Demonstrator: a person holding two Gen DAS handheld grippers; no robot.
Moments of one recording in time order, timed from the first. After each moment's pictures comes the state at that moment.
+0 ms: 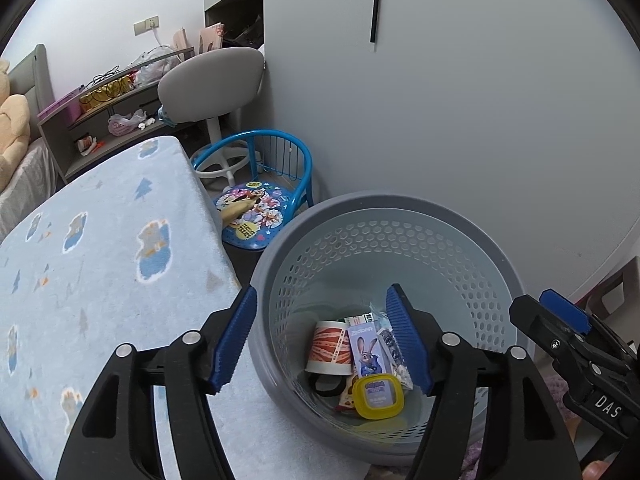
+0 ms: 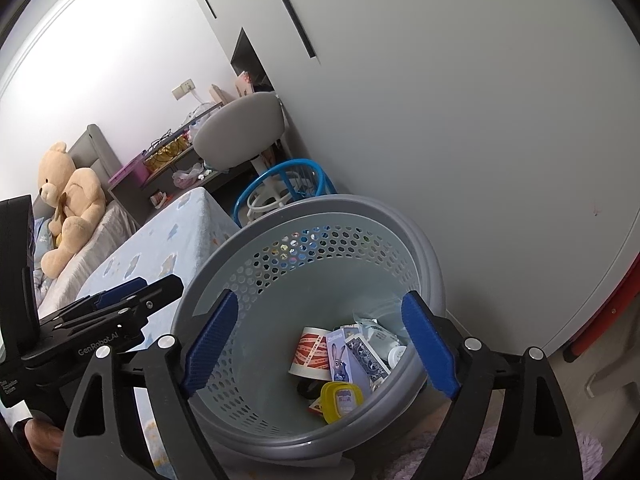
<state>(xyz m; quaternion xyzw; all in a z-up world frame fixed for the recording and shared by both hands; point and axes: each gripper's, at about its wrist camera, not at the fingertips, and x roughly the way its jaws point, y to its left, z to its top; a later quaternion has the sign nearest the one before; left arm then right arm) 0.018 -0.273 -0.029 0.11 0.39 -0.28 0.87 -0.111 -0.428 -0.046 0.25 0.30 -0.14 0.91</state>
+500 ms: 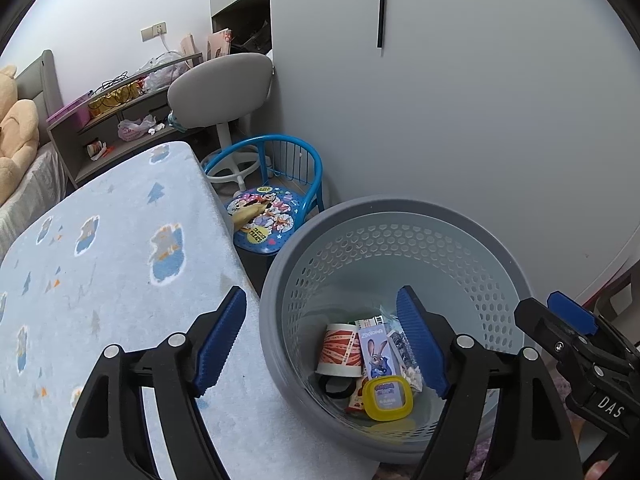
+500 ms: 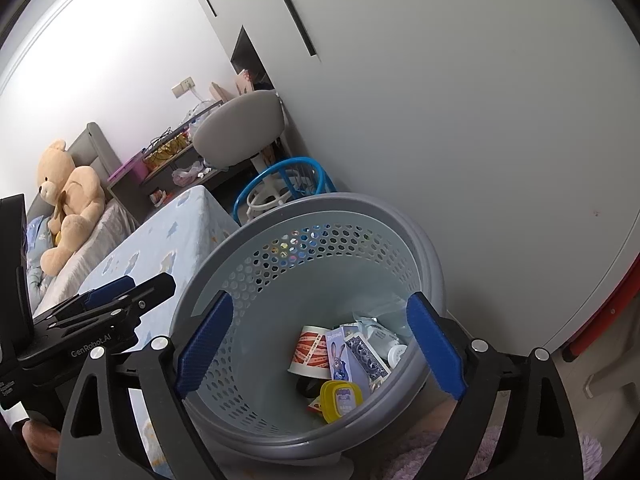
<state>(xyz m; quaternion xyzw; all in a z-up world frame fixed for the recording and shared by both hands) 0.019 -0.267 -0.026 0.12 0.38 -0.27 0.87 -0.109 -0.428 -0.046 0.25 0.30 -0.14 0.91</state>
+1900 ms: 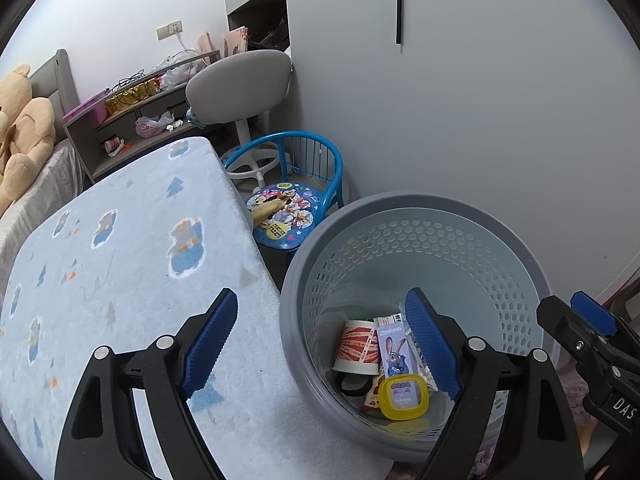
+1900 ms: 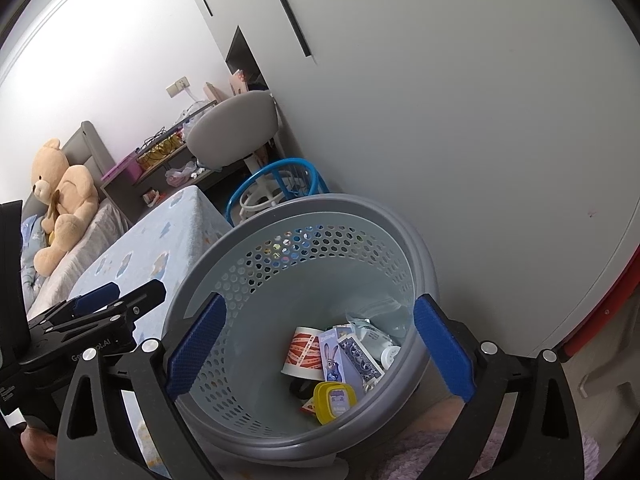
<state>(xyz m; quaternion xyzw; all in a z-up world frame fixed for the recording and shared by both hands) 0.017 -0.264 -0.028 0.13 0.38 -0.24 0.88 -0.108 -0.430 -0.045 0.24 0.30 -0.16 0.91</state>
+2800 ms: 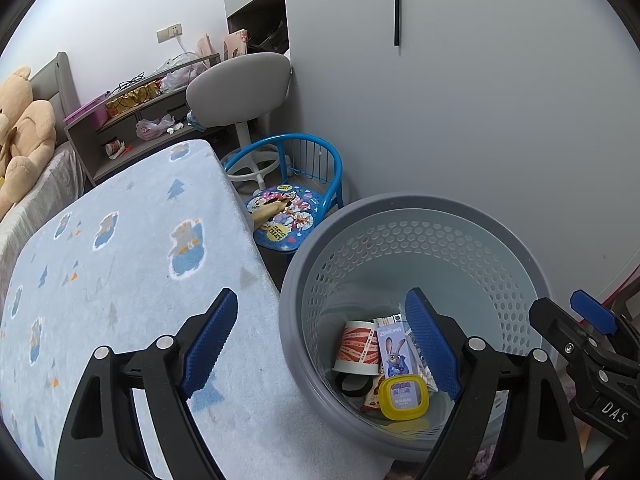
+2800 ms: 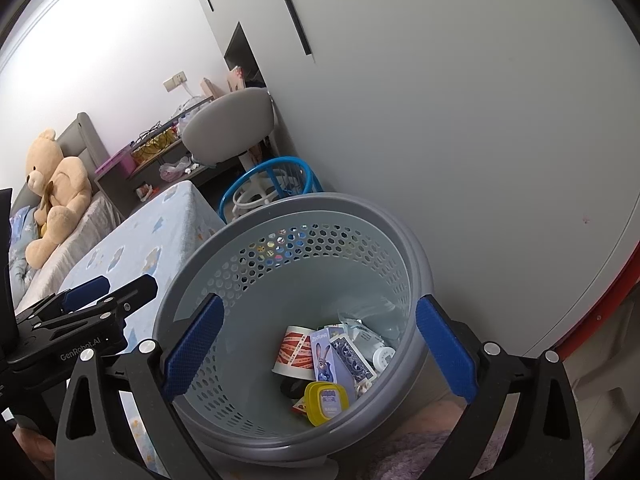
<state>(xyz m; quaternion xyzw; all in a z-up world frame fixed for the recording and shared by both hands) 0.015 -0.264 -0.027 0.13 0.38 -0.24 0.88 -0.109 -0.425 -0.044 0.23 0.31 -0.17 0.91</state>
